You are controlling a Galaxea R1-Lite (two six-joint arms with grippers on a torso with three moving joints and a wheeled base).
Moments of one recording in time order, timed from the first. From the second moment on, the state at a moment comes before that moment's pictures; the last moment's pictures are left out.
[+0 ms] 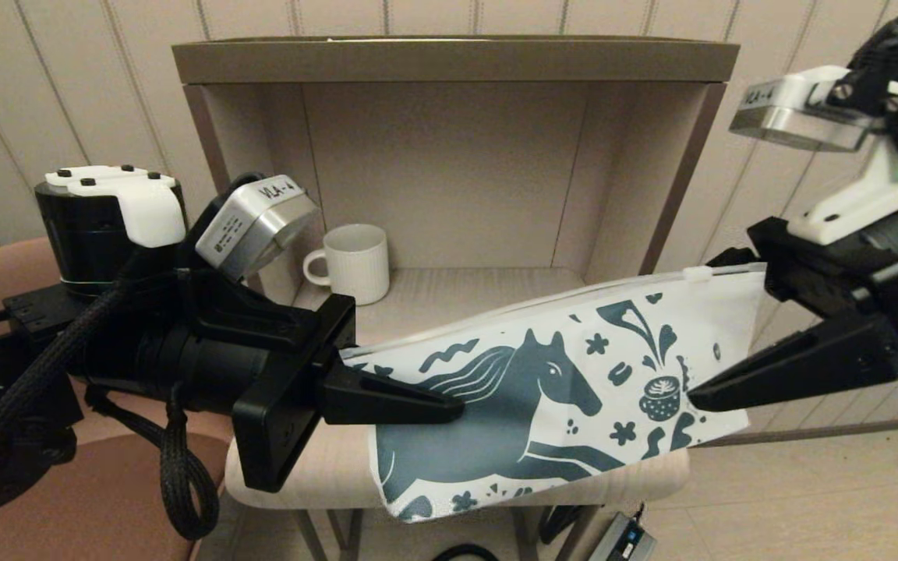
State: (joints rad) left arm -0.60 1.57 -0.86 -0.62 -1.16 0.01; right arm 0.37 1.60 -1.83 1.14 0.78 -0.57
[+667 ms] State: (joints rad) left arm -0.60 1.57 -0.86 -0.62 -1.16 0.01; right arm 0.25 1.58 -1.73 0.99 0.95 -0.59
